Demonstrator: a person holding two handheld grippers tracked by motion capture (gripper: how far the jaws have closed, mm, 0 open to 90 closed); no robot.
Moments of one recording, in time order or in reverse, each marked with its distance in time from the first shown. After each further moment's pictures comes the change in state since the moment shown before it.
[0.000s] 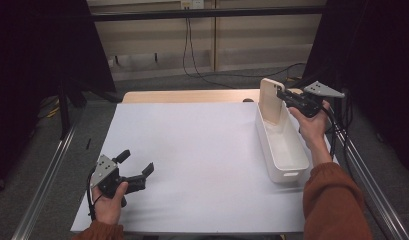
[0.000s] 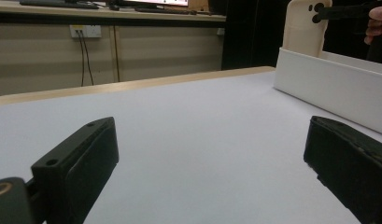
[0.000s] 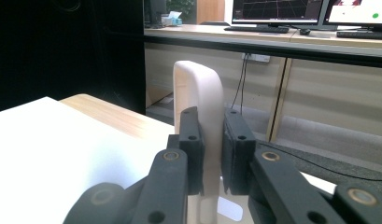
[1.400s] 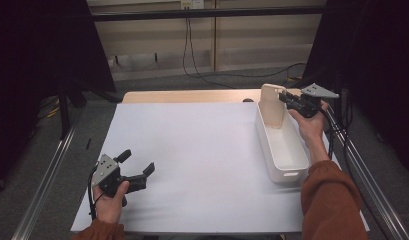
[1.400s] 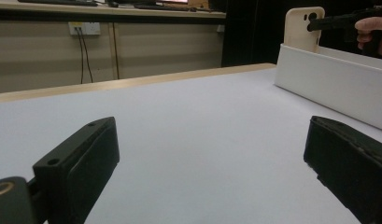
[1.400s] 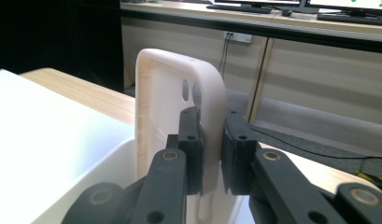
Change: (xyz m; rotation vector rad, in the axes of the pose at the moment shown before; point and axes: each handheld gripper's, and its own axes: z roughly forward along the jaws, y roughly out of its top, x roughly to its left) left arm 0.001 -0.001 0.003 0.011 -0.005 0.003; right arm -0.017 -0.018 0.012 0.083 -0.077 -0.045
